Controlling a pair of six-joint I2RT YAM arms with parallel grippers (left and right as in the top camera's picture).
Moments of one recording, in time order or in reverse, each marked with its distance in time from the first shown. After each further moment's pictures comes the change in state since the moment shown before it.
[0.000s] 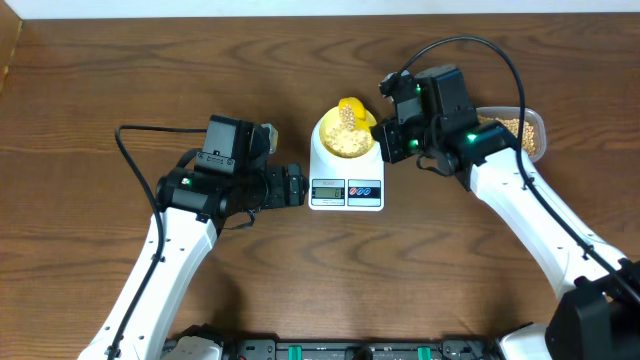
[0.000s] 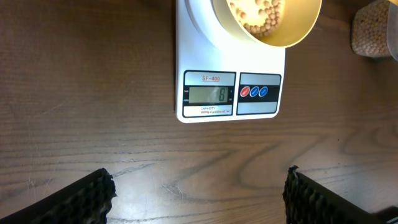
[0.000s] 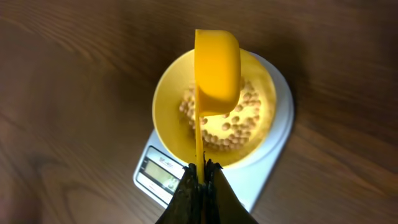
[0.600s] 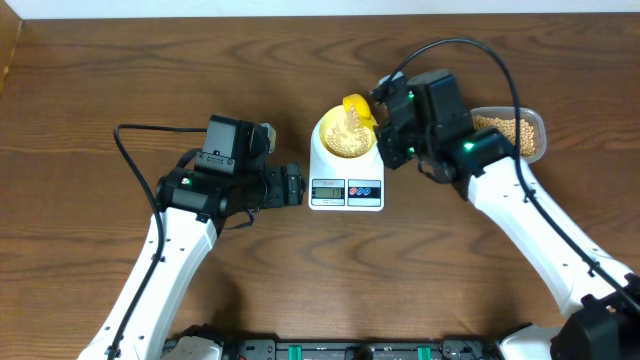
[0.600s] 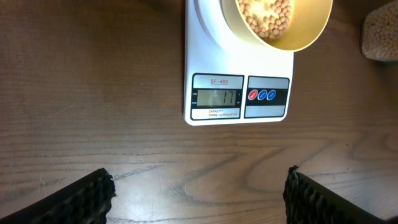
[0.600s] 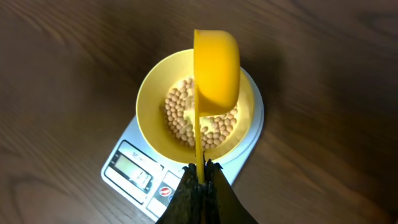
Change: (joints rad) left arm 0.000 0.000 0.000 0.000 -0.031 0.000; right arm 0.065 -0.042 0.000 -0.023 0.161 -0.136
